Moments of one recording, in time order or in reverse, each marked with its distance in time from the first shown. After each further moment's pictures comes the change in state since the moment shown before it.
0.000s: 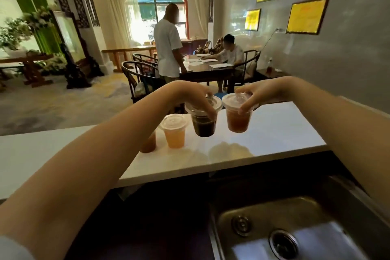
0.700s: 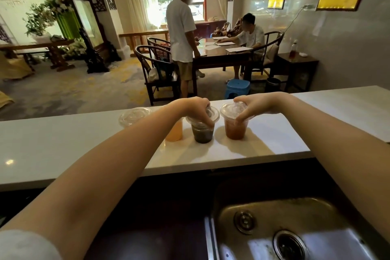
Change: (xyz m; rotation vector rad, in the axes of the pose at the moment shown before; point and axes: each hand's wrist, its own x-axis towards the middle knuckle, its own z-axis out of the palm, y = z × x) left_hand 0.071 -0.025 0.068 -0.001 0.007 -0.167; right_hand 0.089 0.061 0.034 0.038 -0.060 0.008
